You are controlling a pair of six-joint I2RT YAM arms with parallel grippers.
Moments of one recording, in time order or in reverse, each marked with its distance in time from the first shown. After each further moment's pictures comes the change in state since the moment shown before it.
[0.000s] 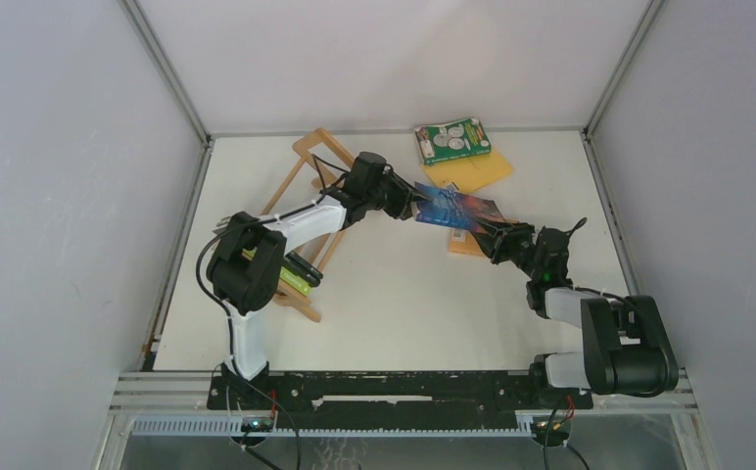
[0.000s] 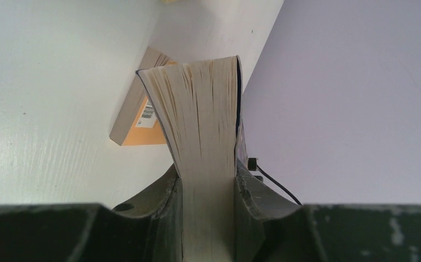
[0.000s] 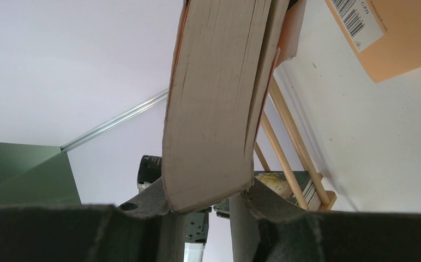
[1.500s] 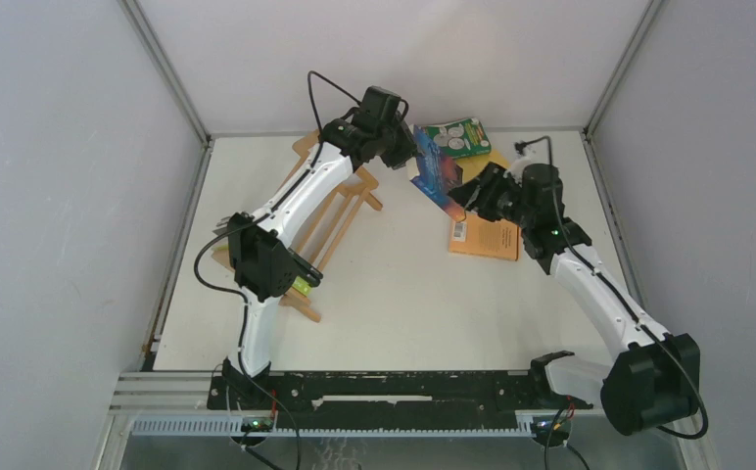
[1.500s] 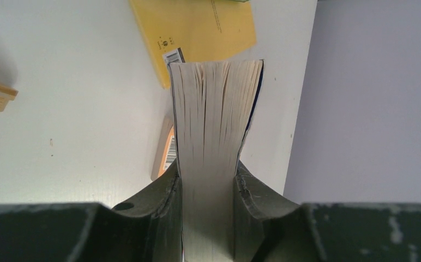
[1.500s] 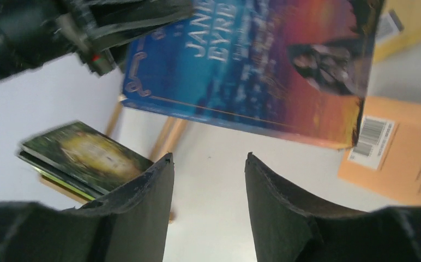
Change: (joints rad) left arm -0.016 0.168 0.831 -0.744 -0.285 0.467; right arm 0.161 -0.159 0.565 -0.830 0.086 -1.075
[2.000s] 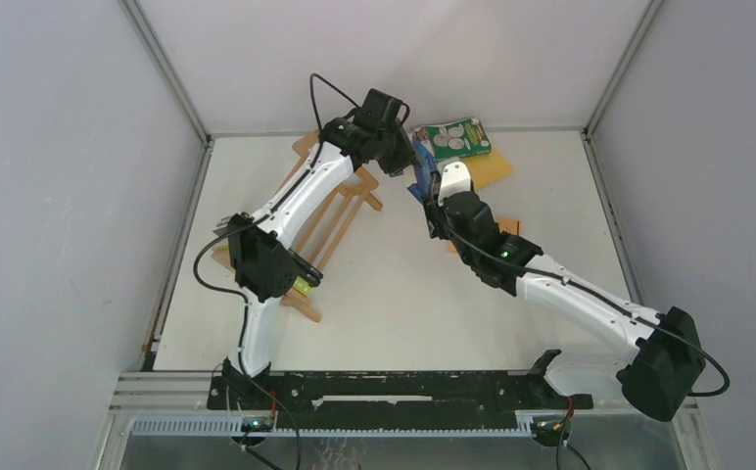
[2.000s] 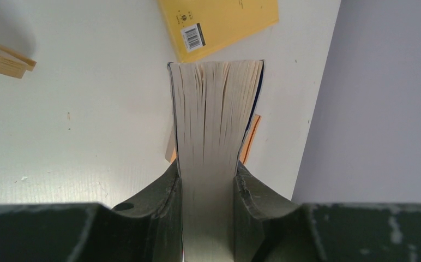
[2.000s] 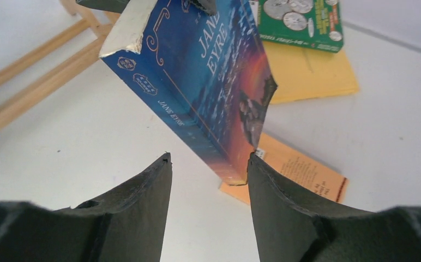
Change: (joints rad) left arm -0.009 0.000 0.027 -0.115 0.009 0.014; right arm 0.546 0.033 0.097 -0.113 0.846 -0.695
